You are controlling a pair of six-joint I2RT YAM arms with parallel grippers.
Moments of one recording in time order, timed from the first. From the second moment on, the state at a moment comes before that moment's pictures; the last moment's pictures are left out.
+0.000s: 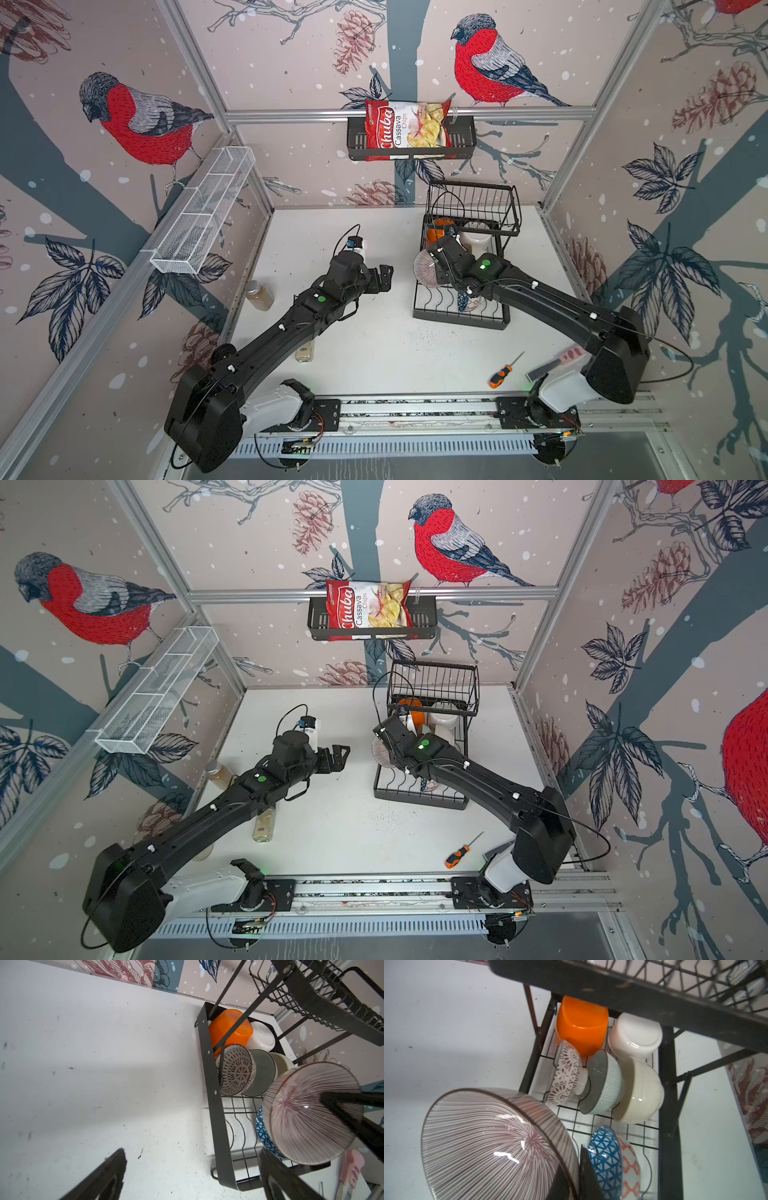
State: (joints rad) left arm -0.57 1.17 0.81 -0.20 -0.03 -0.49; right arm 0.85 1.51 1.30 -0.76 0.57 0.48
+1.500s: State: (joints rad) left arm -0.80 1.68 0.93 -0.18 0.02 -0.52; right arm 0.87 1.57 1.36 -1.09 0.75 0.55
